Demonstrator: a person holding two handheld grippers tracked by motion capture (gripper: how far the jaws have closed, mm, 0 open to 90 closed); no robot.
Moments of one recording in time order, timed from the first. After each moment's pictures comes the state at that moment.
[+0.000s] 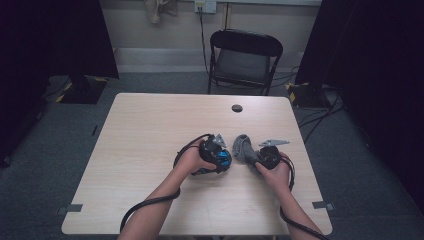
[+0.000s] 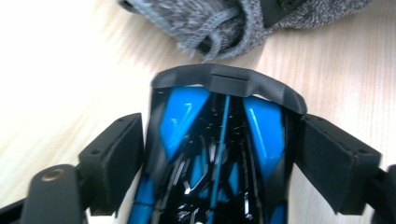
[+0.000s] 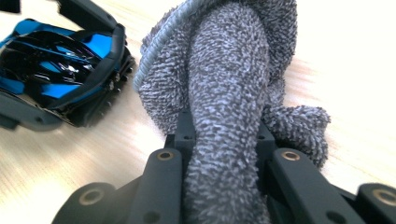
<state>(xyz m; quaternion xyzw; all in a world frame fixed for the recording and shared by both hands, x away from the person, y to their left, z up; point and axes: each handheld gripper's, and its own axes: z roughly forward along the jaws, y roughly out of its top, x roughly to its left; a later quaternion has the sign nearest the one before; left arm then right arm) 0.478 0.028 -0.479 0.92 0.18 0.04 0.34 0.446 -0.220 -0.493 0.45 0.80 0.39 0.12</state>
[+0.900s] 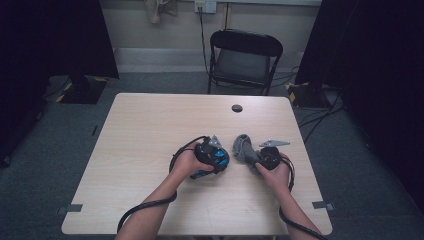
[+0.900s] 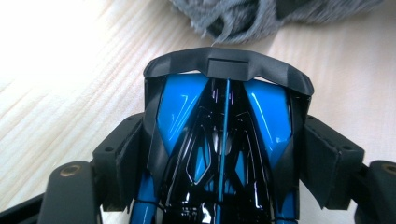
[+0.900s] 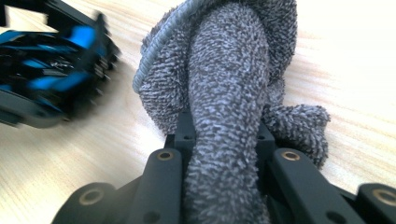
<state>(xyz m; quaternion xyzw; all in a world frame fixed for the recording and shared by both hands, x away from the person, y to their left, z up) 0.467 0.038 -0.478 0.91 0.22 0.06 0.35 0.444 -0.220 -0.495 0.45 0.79 0.39 0.12</state>
